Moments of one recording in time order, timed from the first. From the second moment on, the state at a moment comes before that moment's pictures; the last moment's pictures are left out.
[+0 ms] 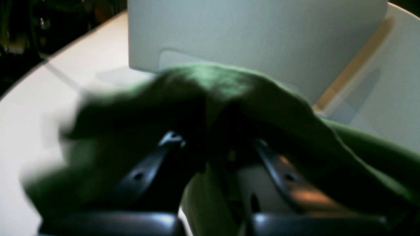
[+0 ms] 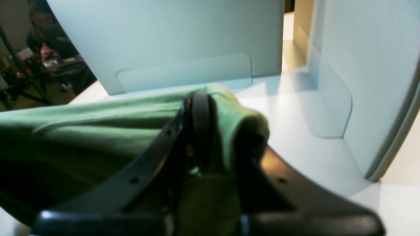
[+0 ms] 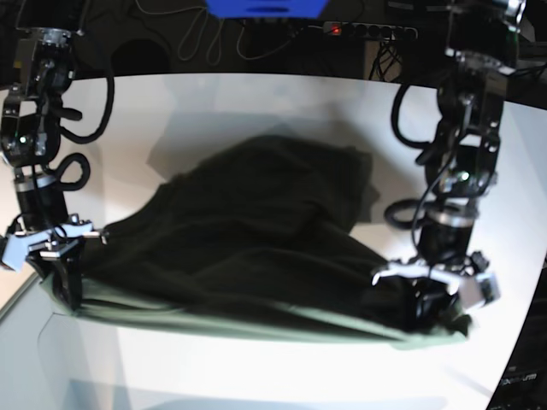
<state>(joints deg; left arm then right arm) 1.0 -19.0 7.9 102.4 -33.8 8.7 2.9 -8.4 12.9 16.7 102.4 28.5 17.0 -7.2</state>
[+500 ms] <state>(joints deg) 20.6 -17.8 0.2 97.8 -34.5 8.6 3.2 -15.6 8.9 10.2 101.4 28.2 17.5 -7.4</state>
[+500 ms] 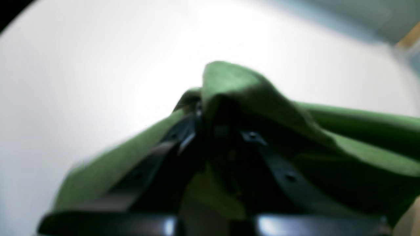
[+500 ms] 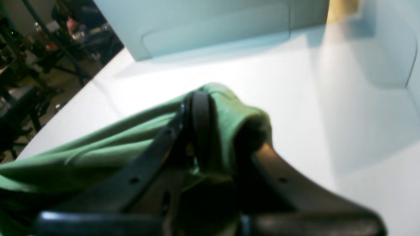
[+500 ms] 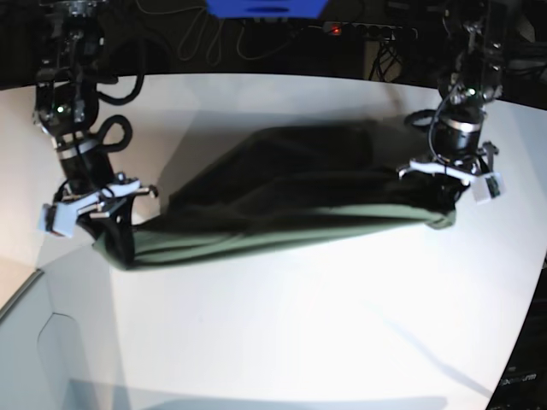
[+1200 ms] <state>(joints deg) 30.1 -11.6 -11.2 109.5 -36.4 9.7 2.5 -16.6 9.3 10.7 99.3 28.1 17.4 -7.1</state>
